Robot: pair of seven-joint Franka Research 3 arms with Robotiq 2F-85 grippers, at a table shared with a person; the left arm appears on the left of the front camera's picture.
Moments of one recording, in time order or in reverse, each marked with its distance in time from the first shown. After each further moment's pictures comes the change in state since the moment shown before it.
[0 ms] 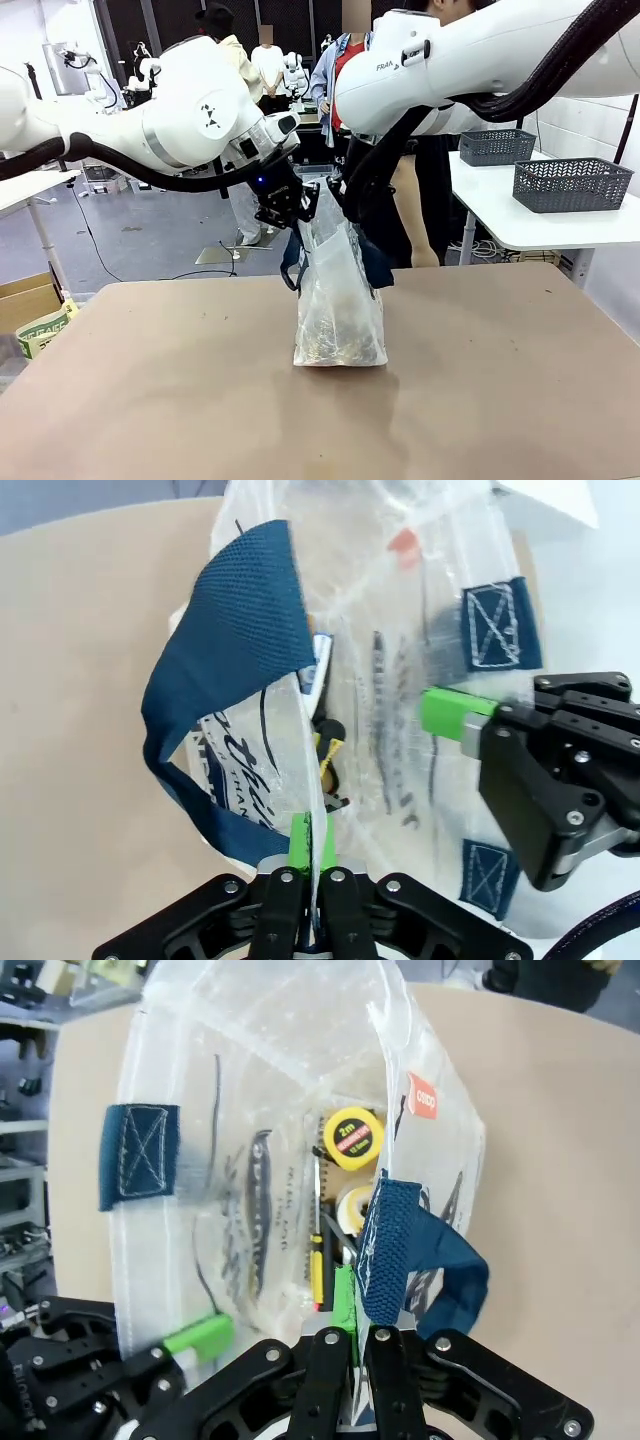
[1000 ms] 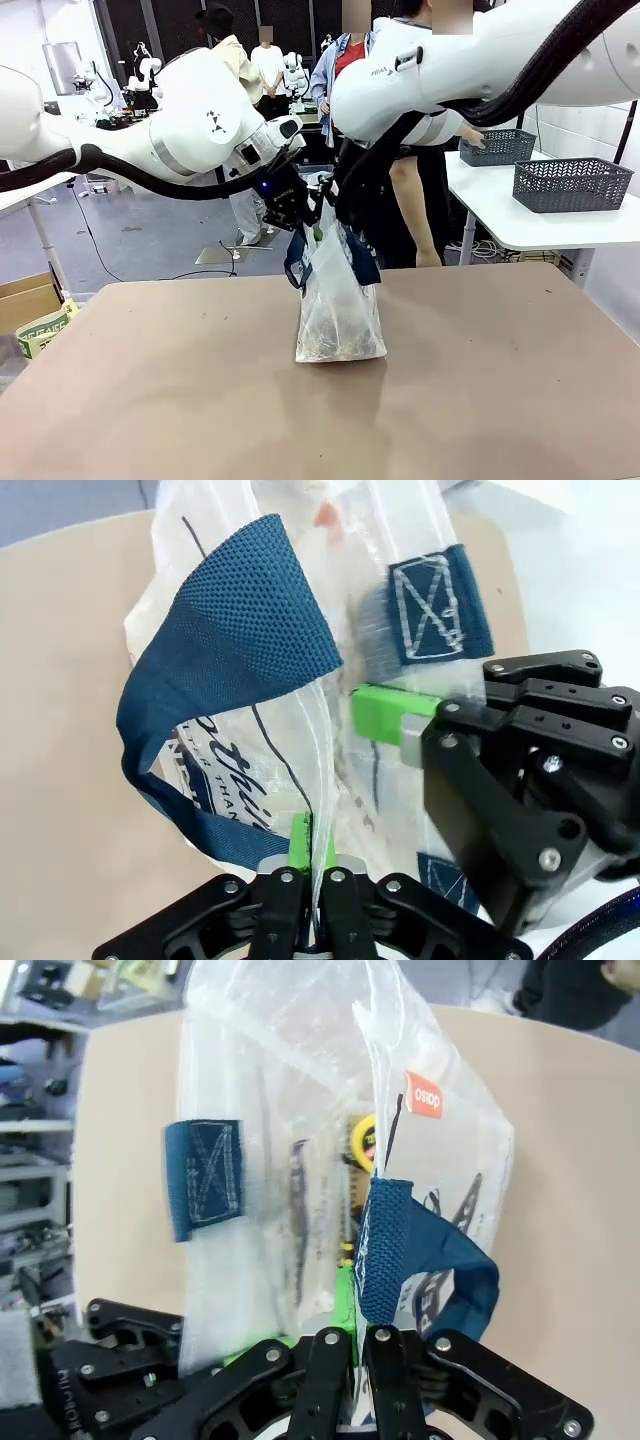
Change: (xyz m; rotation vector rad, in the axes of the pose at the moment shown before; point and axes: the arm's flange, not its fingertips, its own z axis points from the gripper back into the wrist) left arm 0.003 0.001 -0.011 -0.048 0.002 -0.043; right arm 0.005 0.007 -0.008 0.086 -0.034 0.028
